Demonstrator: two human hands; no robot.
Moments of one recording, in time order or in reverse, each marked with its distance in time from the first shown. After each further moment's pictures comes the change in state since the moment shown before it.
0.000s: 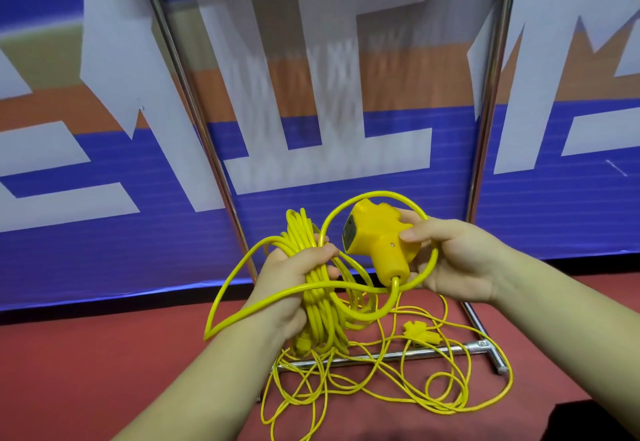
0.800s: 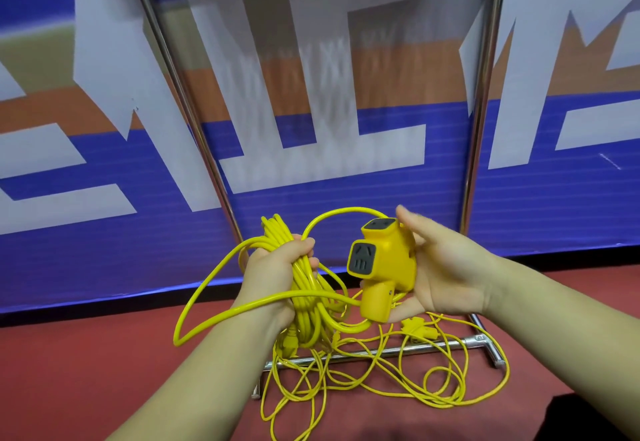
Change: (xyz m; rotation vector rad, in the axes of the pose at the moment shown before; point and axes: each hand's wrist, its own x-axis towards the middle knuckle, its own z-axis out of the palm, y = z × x) left_hand 0.009 0.001 -0.003 -0.039 0.230 -0.032; right_hand -0.008 0.013 -0.003 -0.063 -0.034 0.210
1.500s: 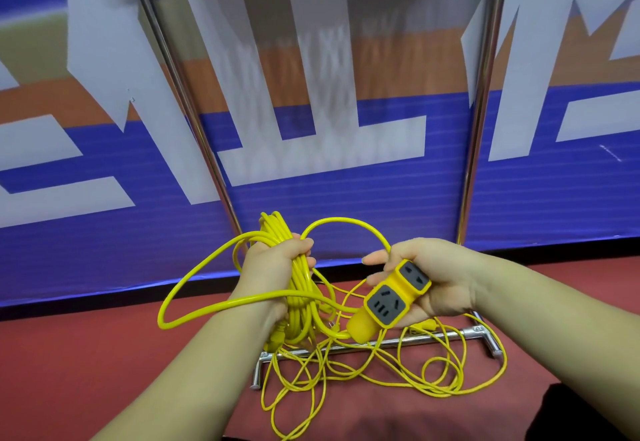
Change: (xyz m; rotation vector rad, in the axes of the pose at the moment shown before) left_hand 0.006 -0.004 -0.006 0.126 0.020 0.014; right_hand 0.013 0.014 -0.001 -0.234 0.413 0.205
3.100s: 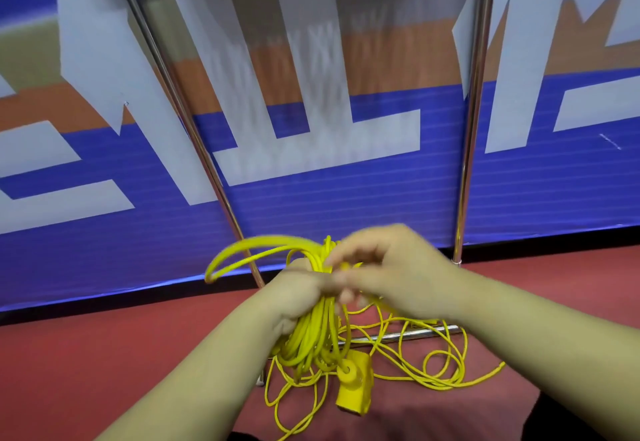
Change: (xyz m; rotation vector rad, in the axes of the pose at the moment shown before) left_hand 0.007 -0.037 0.004 0.636 -0.383 -0.205; right_hand -0.033 0.007 0.043 -0.566 -0.081 -0.857
